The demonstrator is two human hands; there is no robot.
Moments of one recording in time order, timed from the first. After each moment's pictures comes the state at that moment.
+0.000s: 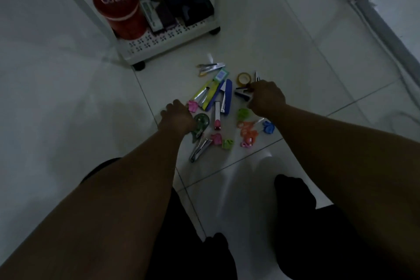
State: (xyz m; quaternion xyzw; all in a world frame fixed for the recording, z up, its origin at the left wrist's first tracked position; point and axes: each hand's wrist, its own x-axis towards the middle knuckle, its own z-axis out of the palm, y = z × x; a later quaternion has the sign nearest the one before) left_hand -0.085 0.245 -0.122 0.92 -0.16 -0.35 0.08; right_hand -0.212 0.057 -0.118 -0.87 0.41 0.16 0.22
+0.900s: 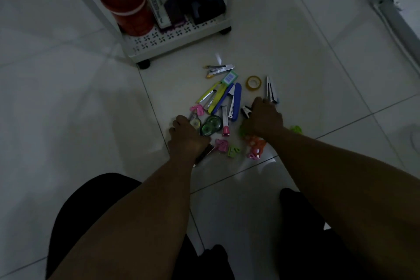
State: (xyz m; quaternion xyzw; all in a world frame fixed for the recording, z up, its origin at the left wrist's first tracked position) left_hand -0.120 0.259 -0.172 0.92 -0.11 -0.31 0.19; right_hand -0.211 0.081 -0.166 -0.86 0.42 0.21 0.22
